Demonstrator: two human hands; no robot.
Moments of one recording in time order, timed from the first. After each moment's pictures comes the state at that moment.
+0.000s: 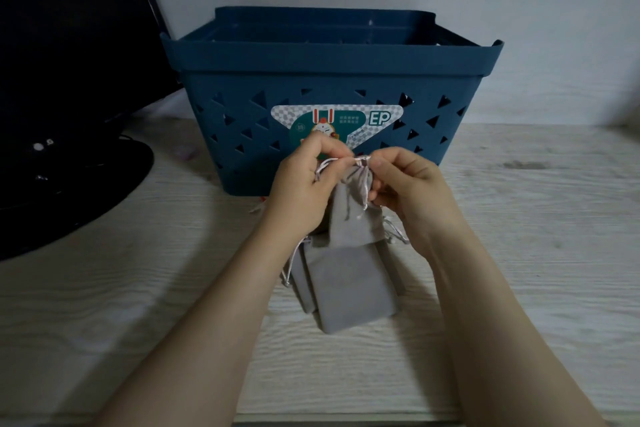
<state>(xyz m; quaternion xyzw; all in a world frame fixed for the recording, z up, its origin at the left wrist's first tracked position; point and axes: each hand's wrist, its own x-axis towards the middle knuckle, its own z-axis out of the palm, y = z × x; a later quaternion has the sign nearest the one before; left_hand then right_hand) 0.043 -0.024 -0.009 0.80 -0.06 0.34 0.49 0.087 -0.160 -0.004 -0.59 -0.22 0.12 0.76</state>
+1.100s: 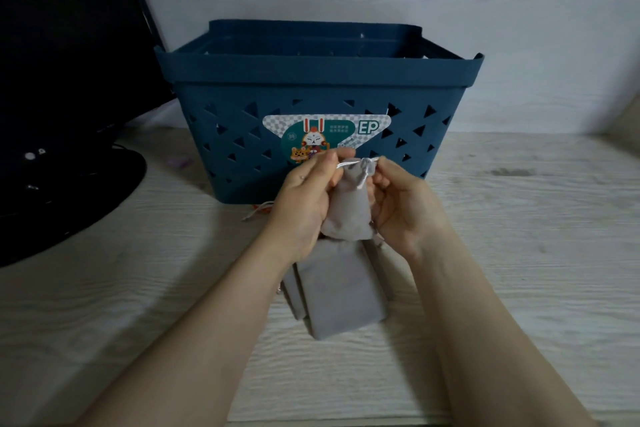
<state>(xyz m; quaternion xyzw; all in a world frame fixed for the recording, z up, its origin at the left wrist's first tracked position) 0.047 -0.044 -0.011 0.56 -0.04 0.16 0.81 0.094 -0.155 -0.006 -0.43 -0.09 0.22 0.87</state>
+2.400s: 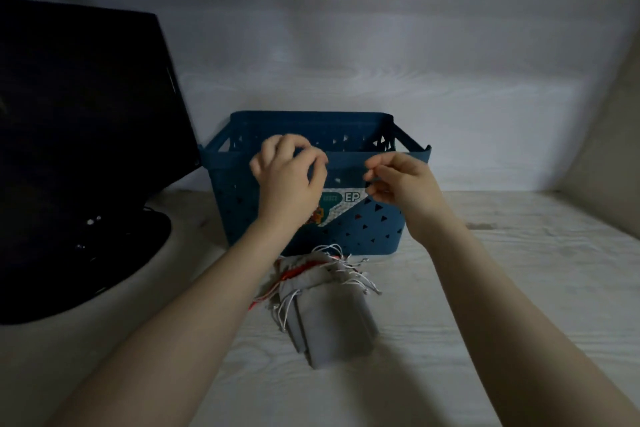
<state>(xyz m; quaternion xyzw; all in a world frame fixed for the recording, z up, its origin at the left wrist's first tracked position) 0.057 -0.016 0.077 0.85 0.02 0.51 0.16 0.090 -0.182 0.098 -0.68 -0.22 0.02 0.70</state>
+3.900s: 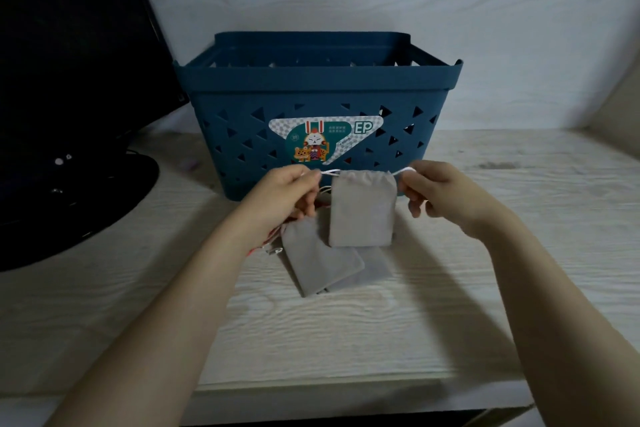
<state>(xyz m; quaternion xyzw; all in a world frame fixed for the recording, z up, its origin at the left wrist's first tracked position) 0.025 -0.002 -0.002 0.78 0.04 0.09 0.62 0.103 -0.226 0.012 -0.85 -0.25 0.07 0.46</state>
